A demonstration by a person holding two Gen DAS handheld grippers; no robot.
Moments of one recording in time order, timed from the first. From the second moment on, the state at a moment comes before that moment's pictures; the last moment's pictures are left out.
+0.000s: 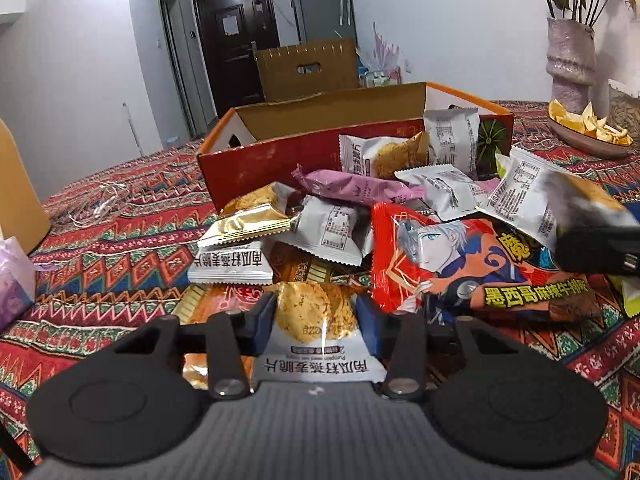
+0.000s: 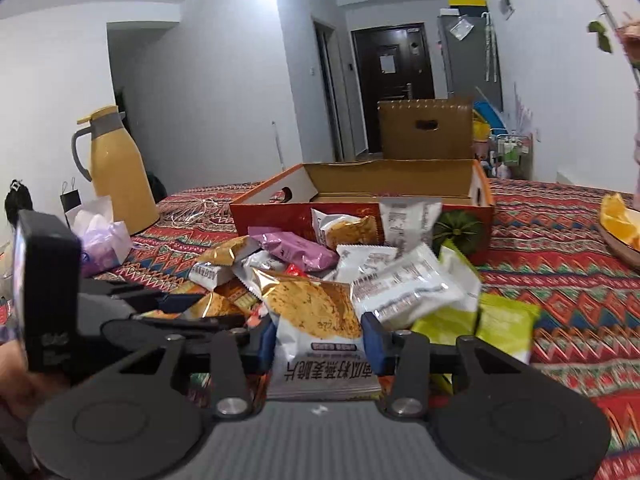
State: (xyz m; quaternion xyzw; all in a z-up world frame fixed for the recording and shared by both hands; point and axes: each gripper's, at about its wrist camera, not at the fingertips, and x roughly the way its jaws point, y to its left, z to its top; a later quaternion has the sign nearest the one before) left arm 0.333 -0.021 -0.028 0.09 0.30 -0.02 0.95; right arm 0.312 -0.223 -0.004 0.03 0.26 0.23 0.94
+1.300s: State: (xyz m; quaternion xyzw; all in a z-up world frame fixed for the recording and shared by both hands) left arm 0.285 0.025 0.102 -0.01 0.21 -0.04 0.98; right arm 0.259 -0.270 0.071 0.01 0.17 0.16 0.97
